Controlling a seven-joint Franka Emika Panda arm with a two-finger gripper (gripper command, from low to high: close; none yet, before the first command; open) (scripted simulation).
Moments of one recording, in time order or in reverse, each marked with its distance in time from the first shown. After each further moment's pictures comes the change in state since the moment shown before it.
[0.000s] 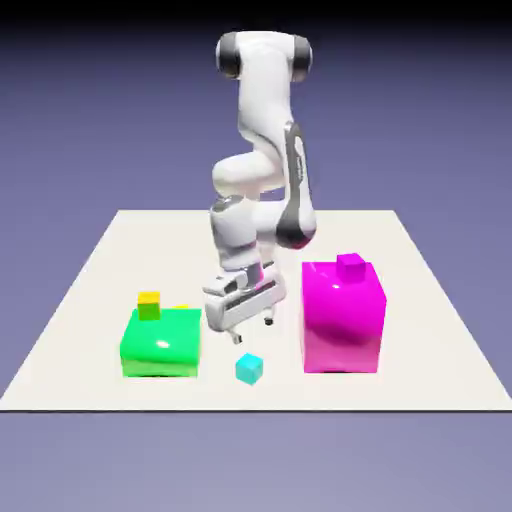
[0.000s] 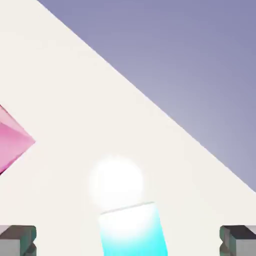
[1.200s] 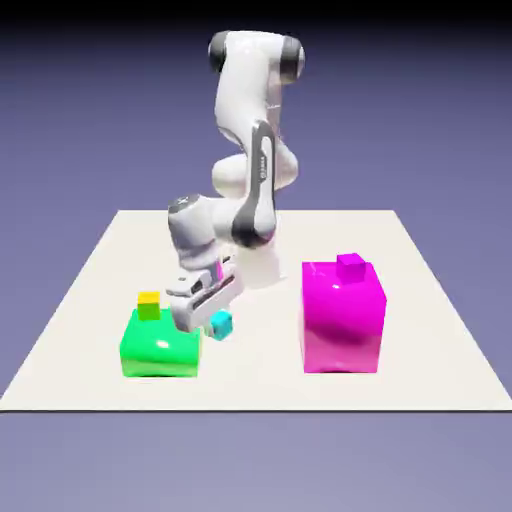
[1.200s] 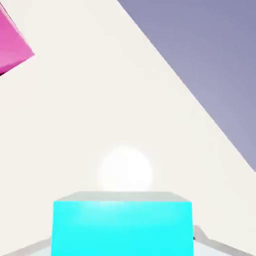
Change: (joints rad) arm -0.223 -0.133 -0.117 0.011 -0.286 -0.196 -0.158
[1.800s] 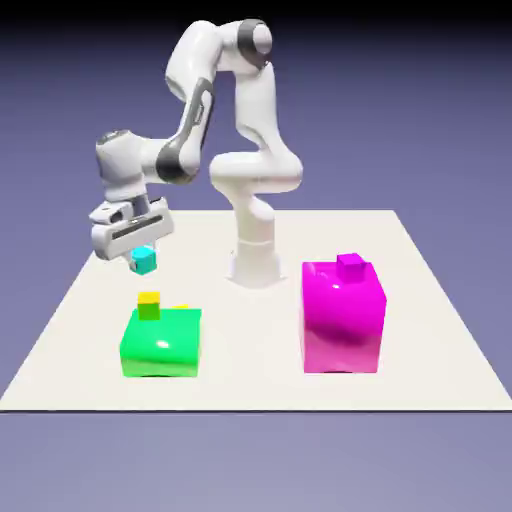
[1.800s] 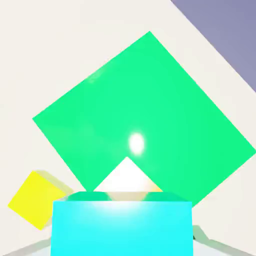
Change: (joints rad) arm -0.375 -0.242 -0.045 -0.054 -0.454 -0.105 0.032
